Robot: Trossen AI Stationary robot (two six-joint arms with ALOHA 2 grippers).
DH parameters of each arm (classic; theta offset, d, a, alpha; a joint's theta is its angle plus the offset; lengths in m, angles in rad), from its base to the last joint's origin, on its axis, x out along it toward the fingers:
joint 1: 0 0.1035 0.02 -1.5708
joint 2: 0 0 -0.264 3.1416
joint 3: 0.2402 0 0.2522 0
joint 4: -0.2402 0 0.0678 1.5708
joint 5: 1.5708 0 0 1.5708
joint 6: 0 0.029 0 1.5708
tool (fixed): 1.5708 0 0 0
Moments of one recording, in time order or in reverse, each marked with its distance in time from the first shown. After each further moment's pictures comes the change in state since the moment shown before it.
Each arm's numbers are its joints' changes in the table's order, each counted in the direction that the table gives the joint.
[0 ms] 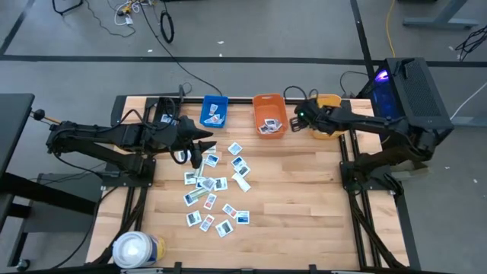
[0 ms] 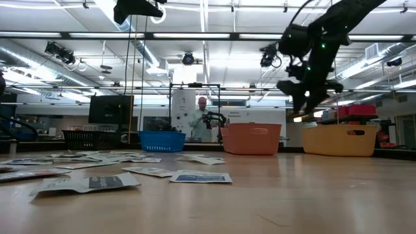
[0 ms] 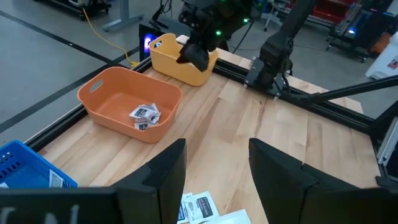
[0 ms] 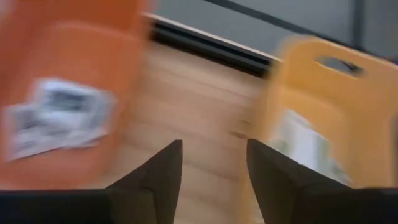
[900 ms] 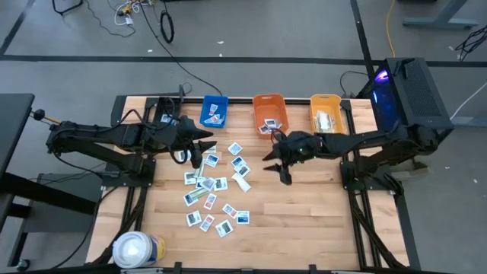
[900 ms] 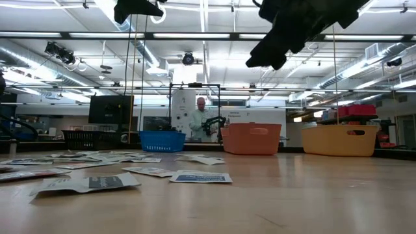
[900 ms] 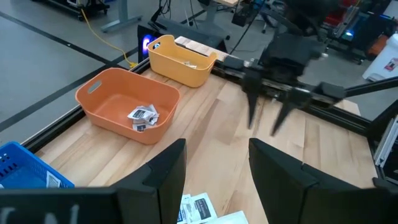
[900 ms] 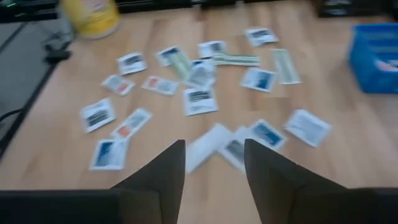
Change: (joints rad) left arm 0.000 0.000 0.000 0.009 0.004 -0.002; right arm 0.514 -0.003 0.000 0.478 -0.611 -0.508
